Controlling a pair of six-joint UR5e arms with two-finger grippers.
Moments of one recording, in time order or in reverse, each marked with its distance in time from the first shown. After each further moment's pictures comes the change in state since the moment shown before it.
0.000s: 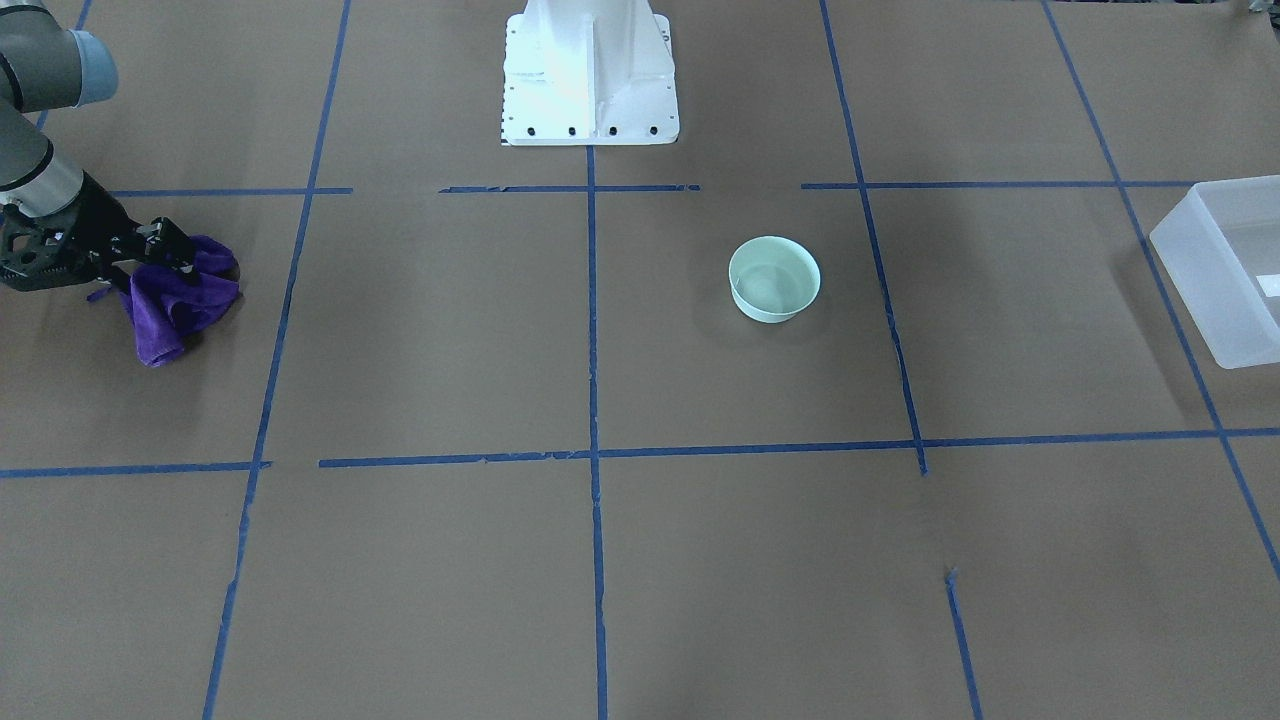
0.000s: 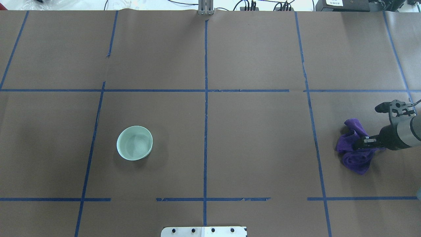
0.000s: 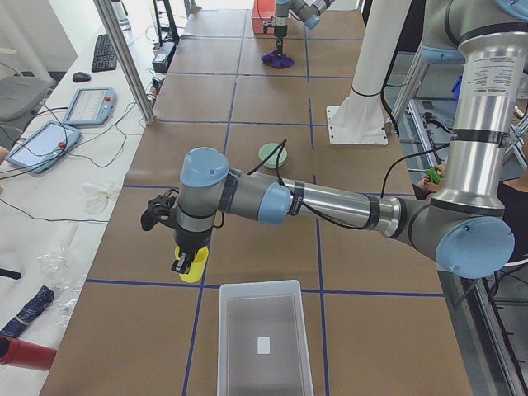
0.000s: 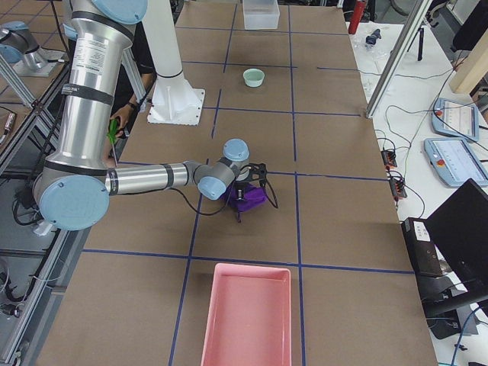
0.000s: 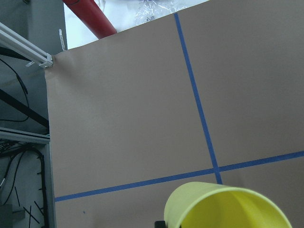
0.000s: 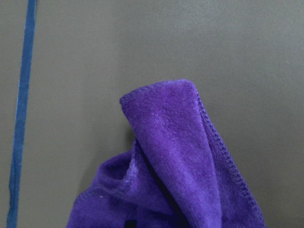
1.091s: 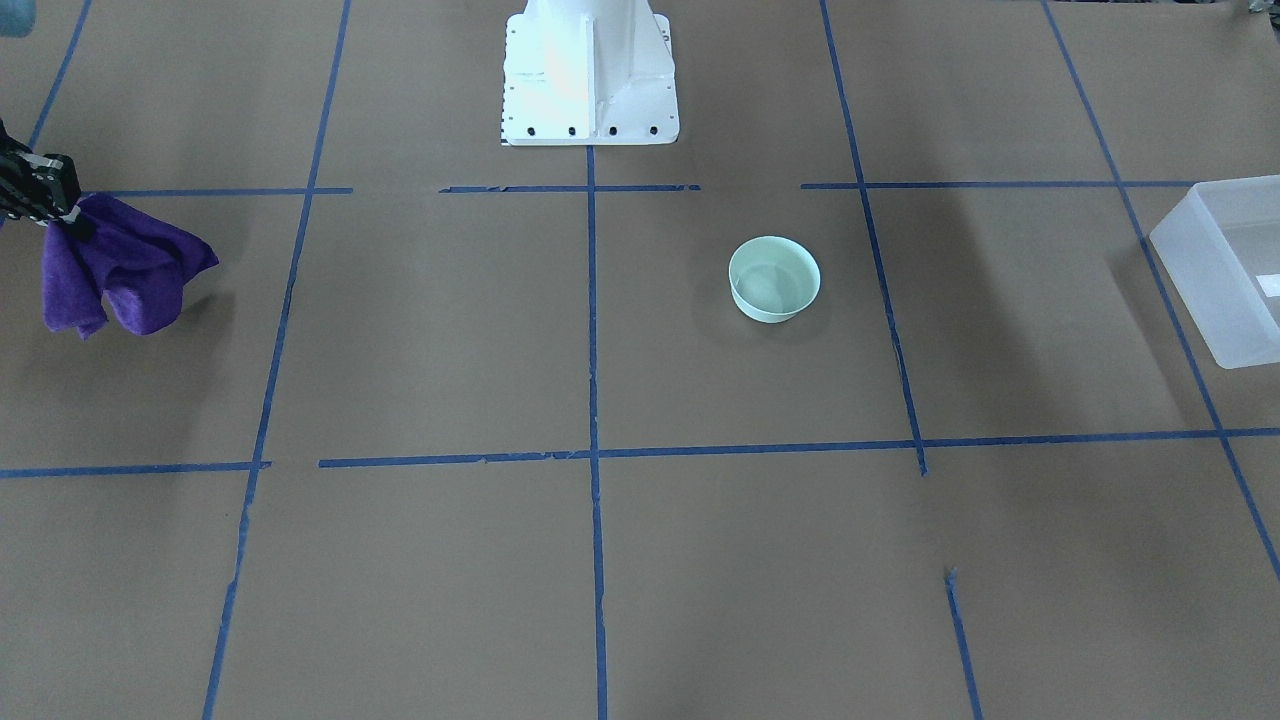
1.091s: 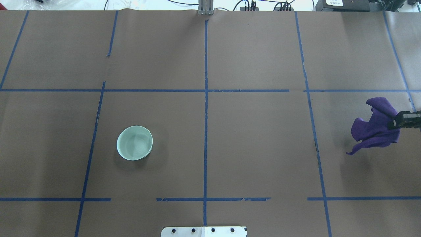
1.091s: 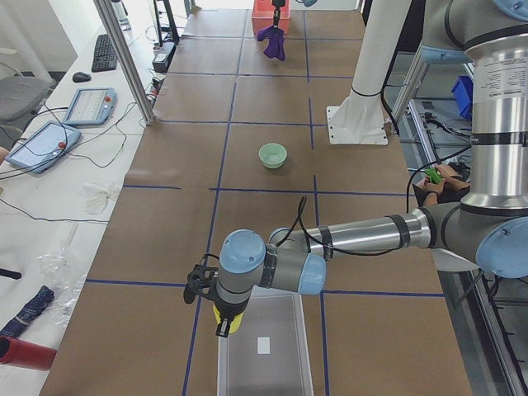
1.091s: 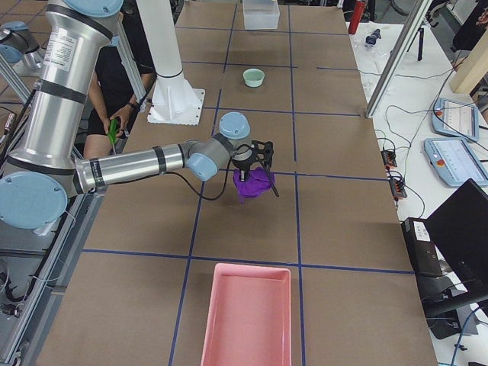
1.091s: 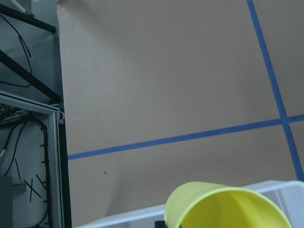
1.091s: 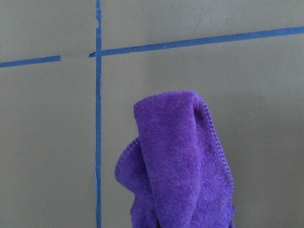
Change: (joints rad) left arm 0.016 0.190 0.140 -0.224 -0.059 -0.008; right arm 0.305 -0.056 0.286 -0.266 0.183 -0.100
